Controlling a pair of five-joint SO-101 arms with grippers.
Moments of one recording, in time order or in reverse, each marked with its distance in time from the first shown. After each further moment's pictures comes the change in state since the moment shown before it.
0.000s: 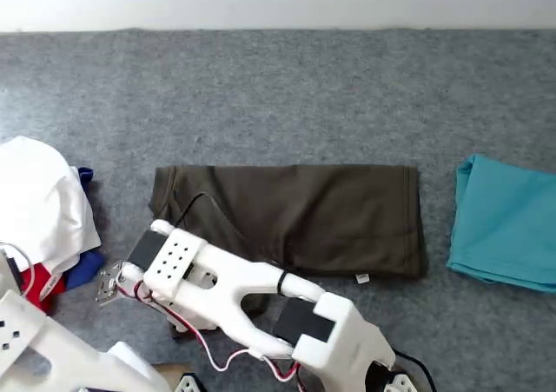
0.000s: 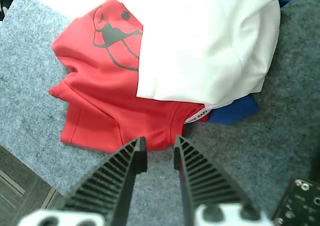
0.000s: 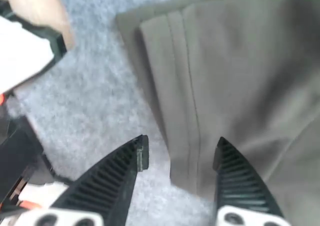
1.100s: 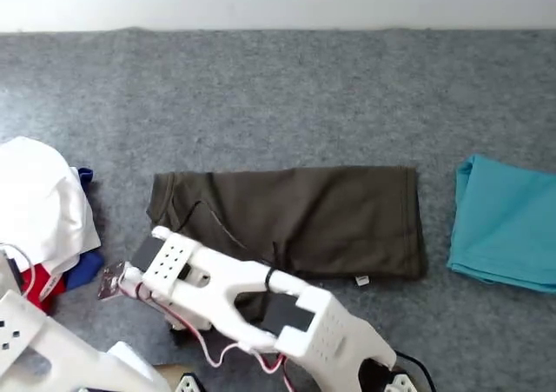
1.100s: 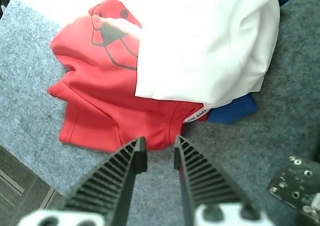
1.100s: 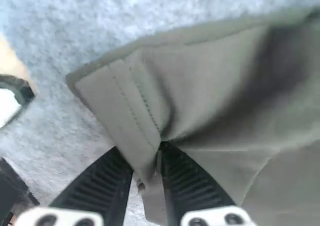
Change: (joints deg) left arm 0.0 0.0 0.4 0.0 0.0; right arm 2.4 6.0 0.0 -6.9 -3.0
